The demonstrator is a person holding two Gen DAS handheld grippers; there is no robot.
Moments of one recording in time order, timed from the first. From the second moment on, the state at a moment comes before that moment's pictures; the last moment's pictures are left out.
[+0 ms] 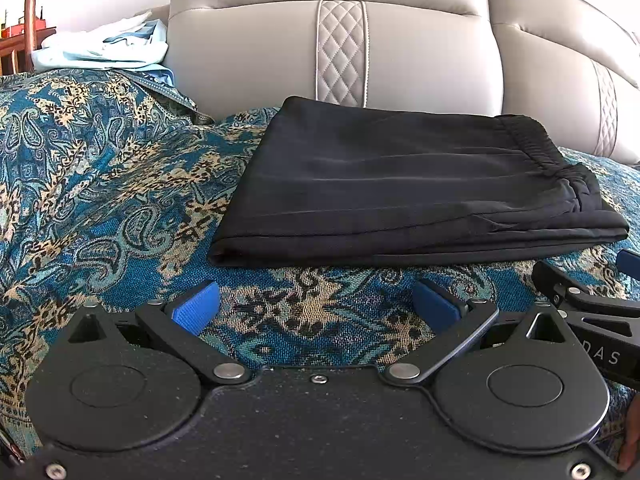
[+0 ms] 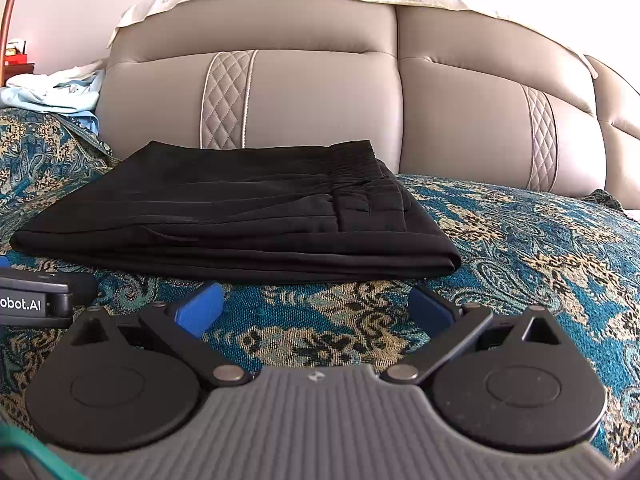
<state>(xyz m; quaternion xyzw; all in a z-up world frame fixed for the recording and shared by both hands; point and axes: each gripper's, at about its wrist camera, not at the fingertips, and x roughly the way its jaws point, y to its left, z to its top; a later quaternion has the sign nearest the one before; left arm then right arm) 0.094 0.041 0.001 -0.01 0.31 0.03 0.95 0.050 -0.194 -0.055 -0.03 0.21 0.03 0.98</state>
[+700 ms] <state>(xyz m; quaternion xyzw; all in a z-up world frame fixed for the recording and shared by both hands) 0.094 0.040 0.002 -0.01 0.31 0.03 0.95 0.051 -0.193 -0.055 -0.03 0.21 0.03 0.98</state>
